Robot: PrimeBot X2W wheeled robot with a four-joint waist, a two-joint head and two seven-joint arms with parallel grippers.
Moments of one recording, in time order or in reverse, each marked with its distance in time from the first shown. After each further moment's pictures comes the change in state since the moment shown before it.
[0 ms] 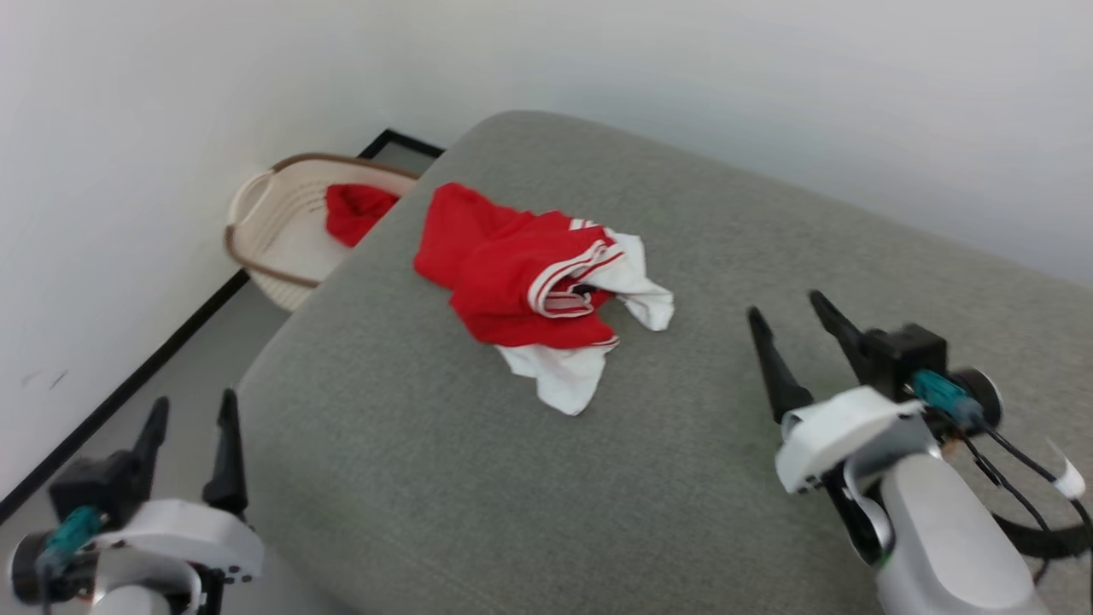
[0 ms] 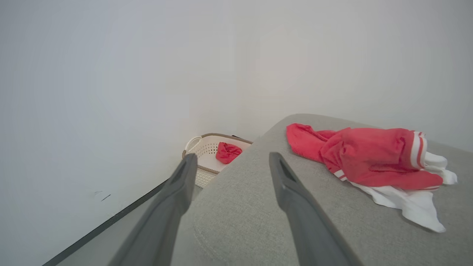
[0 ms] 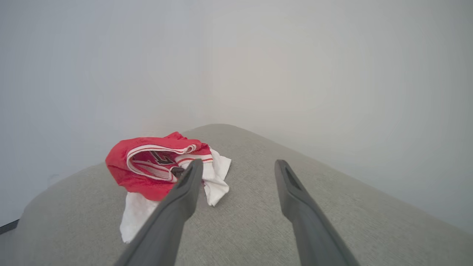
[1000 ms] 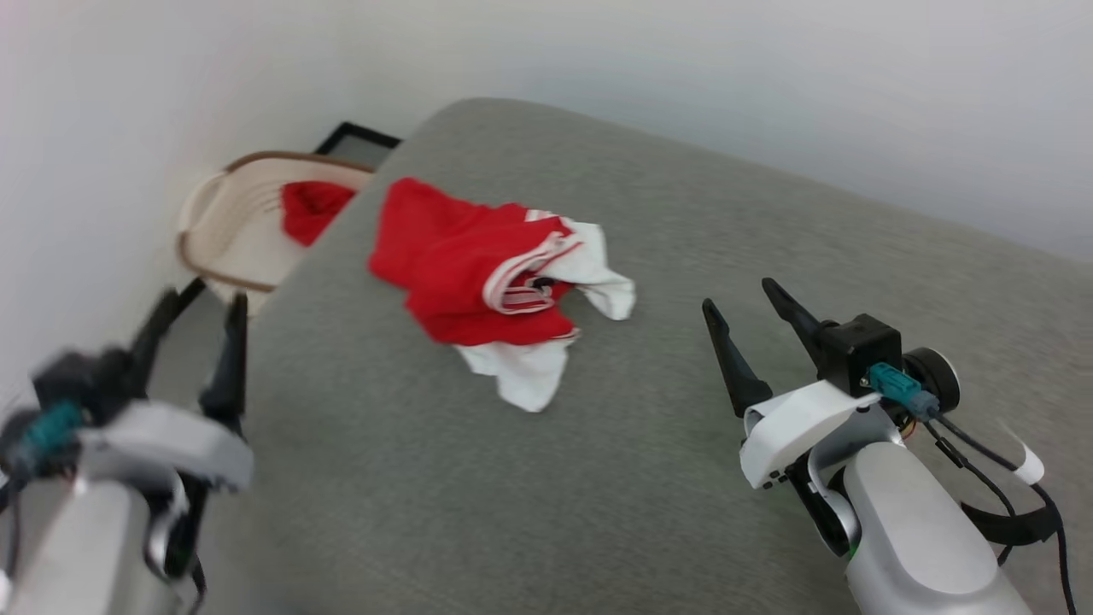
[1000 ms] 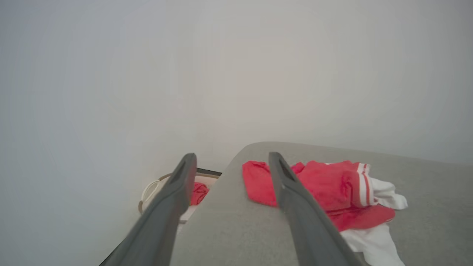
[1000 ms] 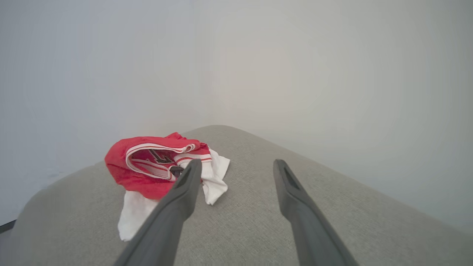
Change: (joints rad) left arm -0.142 0.124 -0.160 -0.005 -0.104 -0.014 0.000; right arm -0.072 0.023 0.105 0.062 0.017 0.000 -0.045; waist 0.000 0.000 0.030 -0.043
